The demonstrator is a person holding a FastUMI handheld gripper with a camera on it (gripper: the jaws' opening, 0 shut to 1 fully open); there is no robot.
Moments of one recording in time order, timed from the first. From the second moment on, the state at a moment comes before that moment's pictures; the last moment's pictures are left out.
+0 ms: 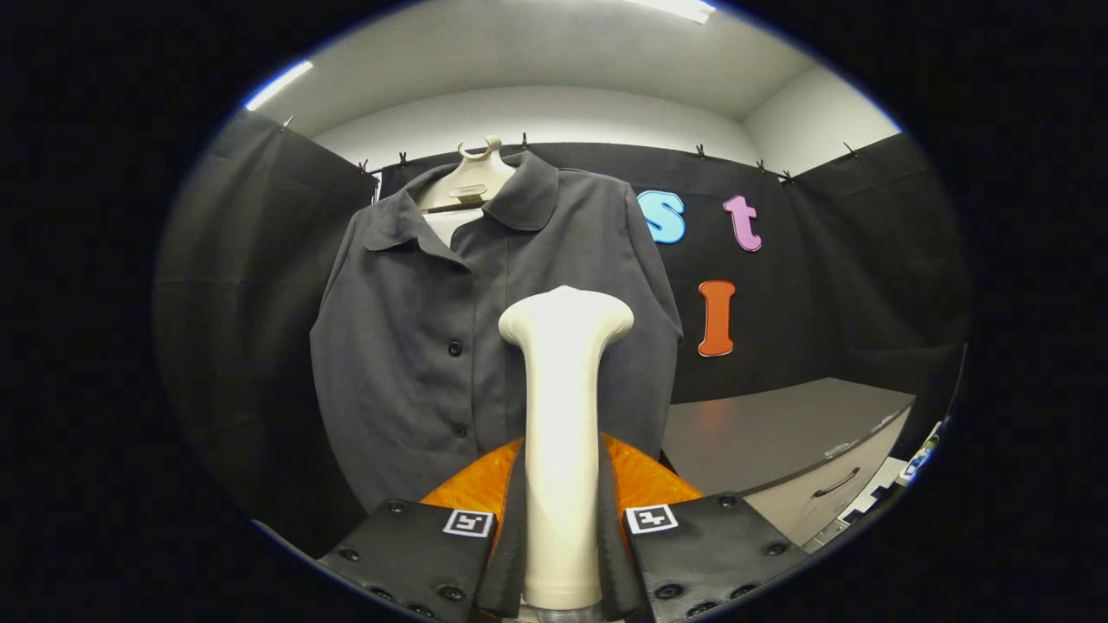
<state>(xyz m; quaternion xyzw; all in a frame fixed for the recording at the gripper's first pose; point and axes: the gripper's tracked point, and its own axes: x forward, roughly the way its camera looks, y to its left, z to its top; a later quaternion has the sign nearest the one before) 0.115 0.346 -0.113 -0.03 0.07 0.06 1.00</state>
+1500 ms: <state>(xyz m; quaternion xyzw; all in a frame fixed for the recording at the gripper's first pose) 0.014 0.311 -0.309 -0.07 0.26 0.06 0.96</state>
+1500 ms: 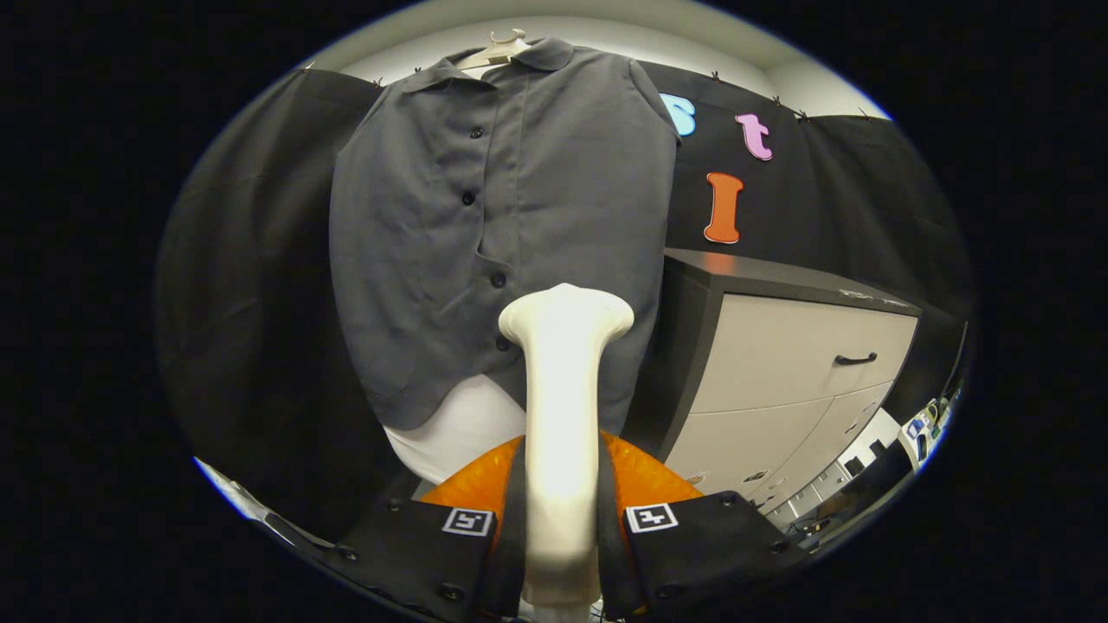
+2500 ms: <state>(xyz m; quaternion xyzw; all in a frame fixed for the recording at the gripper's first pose) 0.014 0.333 -0.210 -0.03 0.16 0.08 0.98</state>
